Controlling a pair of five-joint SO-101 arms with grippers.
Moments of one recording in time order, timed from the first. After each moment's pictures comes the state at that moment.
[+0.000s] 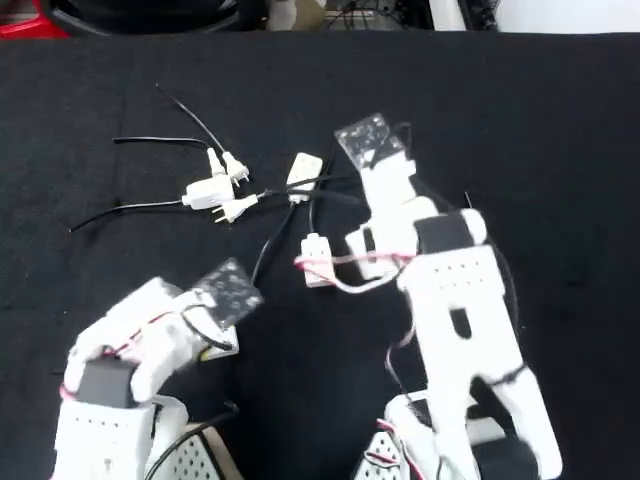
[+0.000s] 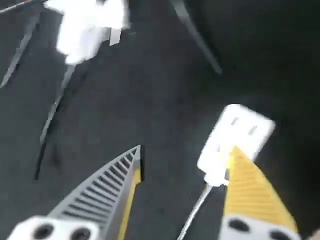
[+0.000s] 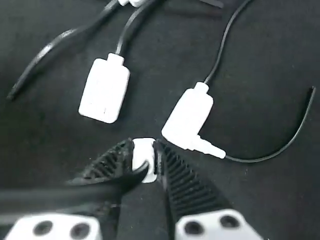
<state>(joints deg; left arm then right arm) 3.5 -80.1 74.0 73.4 -51.9 -10.6 -29.1 33.6 72.9 13.3</state>
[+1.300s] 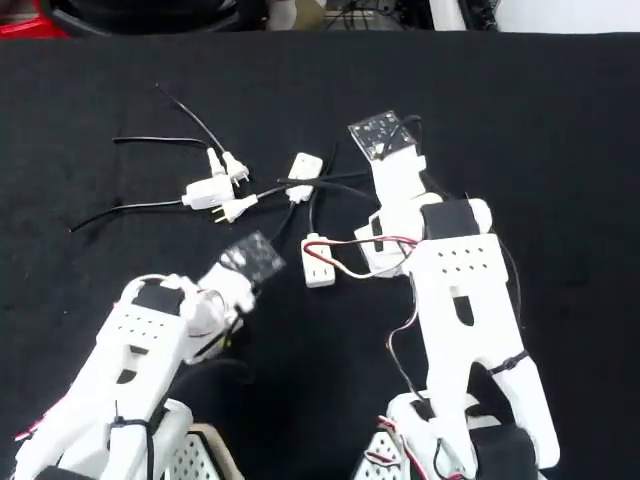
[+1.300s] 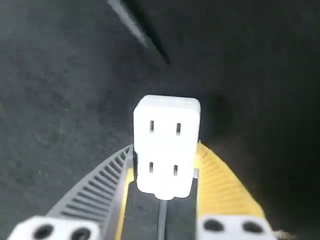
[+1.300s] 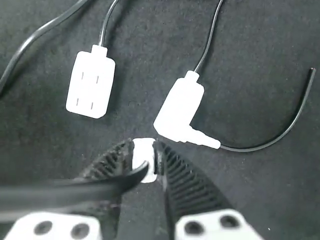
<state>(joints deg) 9.3 -41.4 68.0 57.3 -33.9 -8.4 -26.9 32.4 74.3 13.3</state>
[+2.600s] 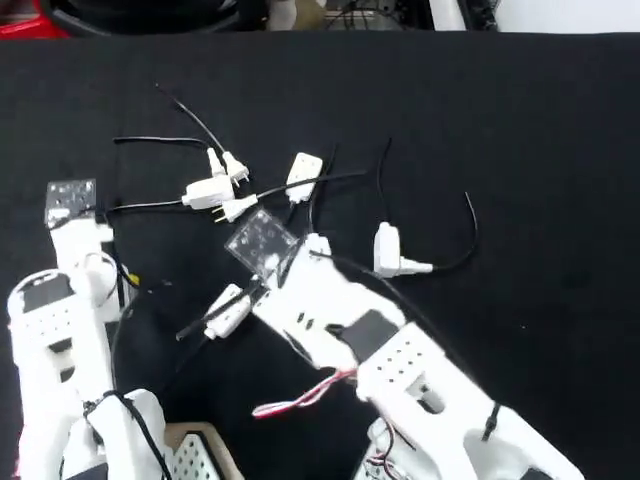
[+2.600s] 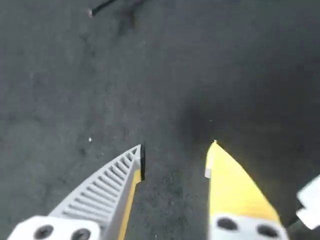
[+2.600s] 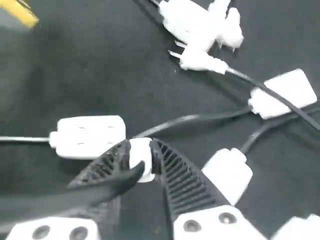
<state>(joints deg) -29.3 -41.2 63.2 52.6 -16.7 -41.3 -46.3 70.7 27.9 11.3</state>
